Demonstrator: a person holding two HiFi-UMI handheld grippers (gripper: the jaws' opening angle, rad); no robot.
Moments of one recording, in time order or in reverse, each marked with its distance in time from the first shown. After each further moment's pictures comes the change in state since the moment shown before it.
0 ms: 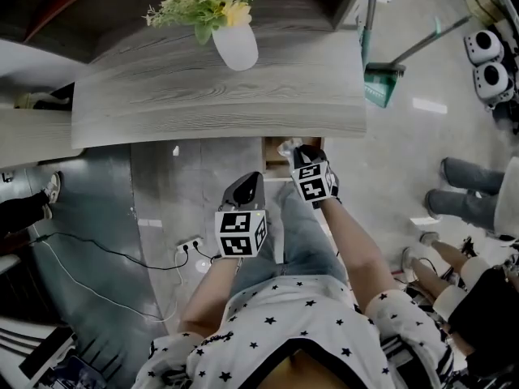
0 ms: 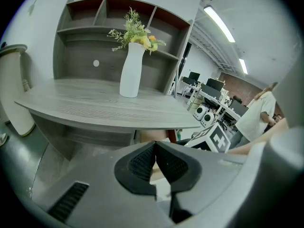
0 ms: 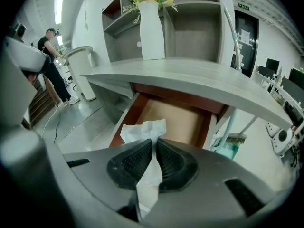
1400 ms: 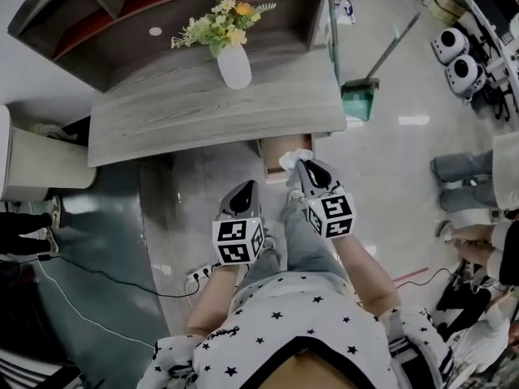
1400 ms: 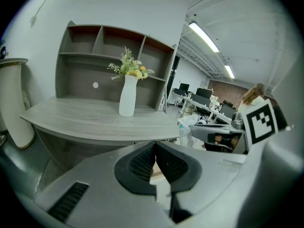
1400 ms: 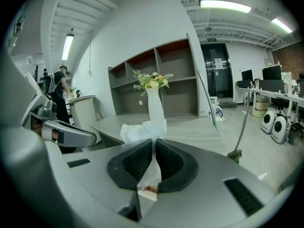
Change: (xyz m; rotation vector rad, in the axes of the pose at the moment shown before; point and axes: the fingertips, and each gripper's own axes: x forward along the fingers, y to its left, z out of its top) left arm -0.103 -0.016 0.024 0.086 -0.157 -0.064; right arm -0.222 0.054 0.090 0.174 -0.518 -0.067
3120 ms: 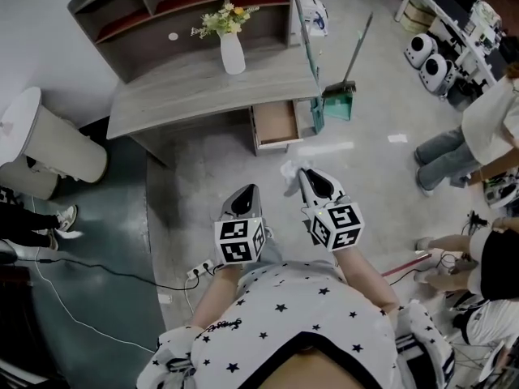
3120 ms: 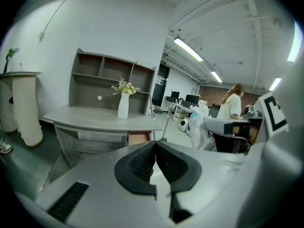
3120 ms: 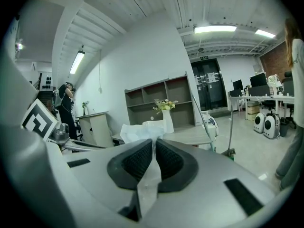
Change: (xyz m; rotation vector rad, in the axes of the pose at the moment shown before) left arm -0.225 -0.095 -0.089 0.065 -0.112 -0.045; right arm -0.267 0.135 -0.019 0.047 -0.182 -0.022
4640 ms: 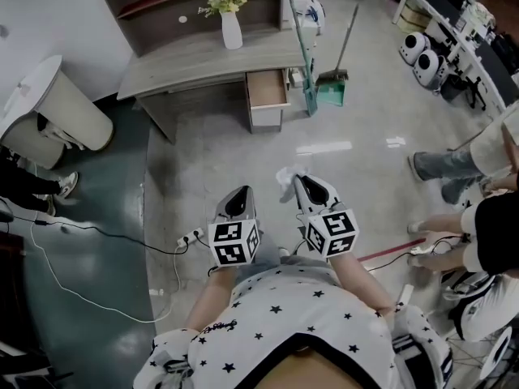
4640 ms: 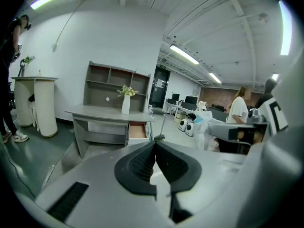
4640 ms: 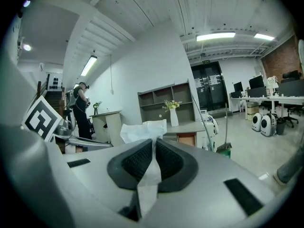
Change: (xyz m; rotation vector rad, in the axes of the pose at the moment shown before) left arm -0.194 -0.113 -0.111 0.004 -0.045 0.056; right arm -0.233 0.080 -0.073 -0.020 -0.021 0.044
